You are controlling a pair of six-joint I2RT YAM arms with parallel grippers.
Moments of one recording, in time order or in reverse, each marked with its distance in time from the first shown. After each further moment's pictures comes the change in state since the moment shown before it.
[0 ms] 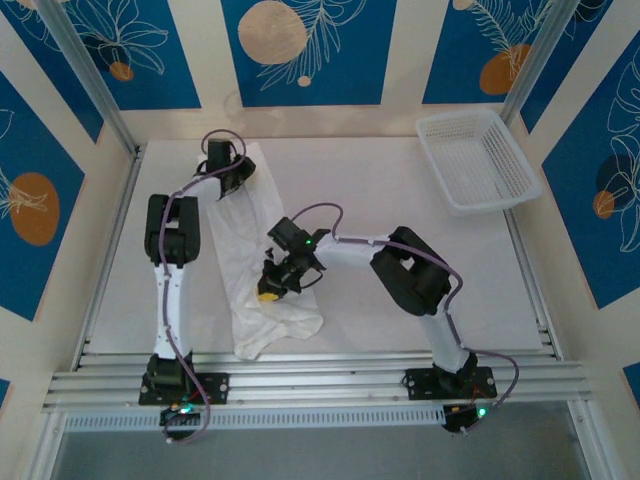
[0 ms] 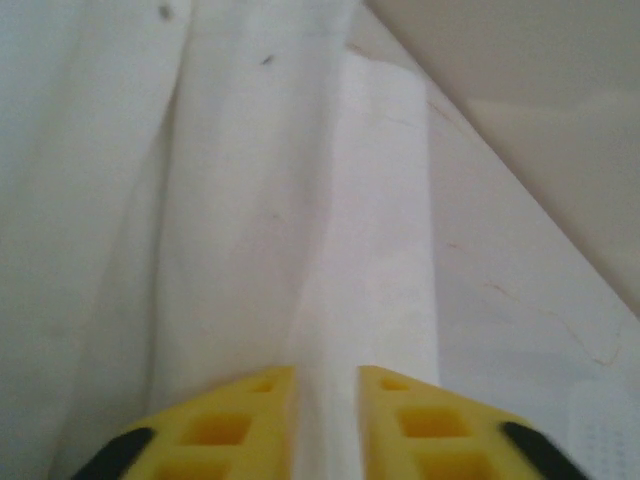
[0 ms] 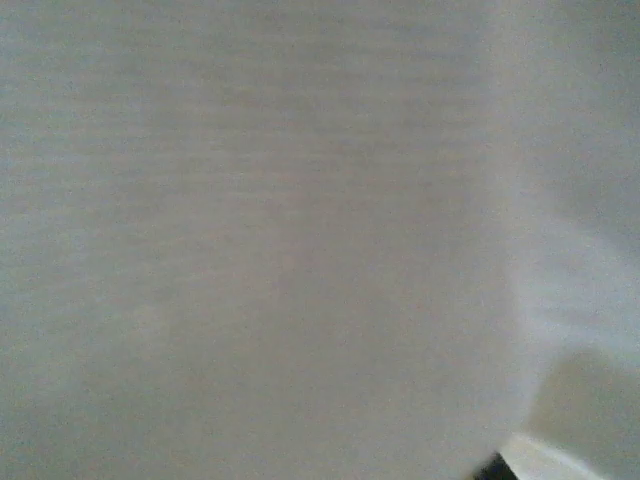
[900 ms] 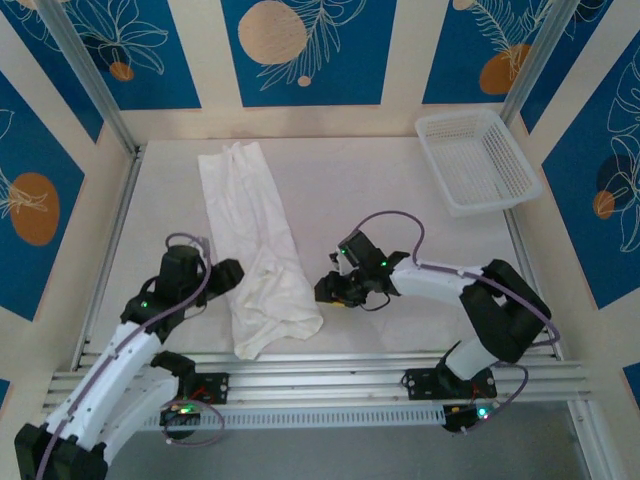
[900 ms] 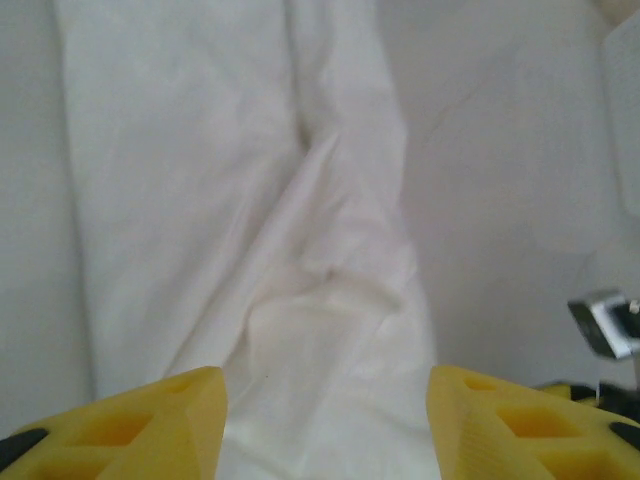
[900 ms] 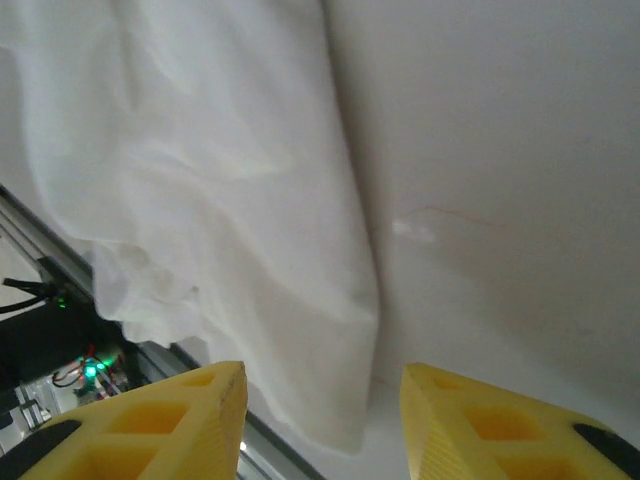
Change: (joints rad) left arm -0.261 -1.729 -1.275 -0.572 -0.080 0.025; right arm -0.157 -0.554 -0.653 0.101 0.204 -0.212
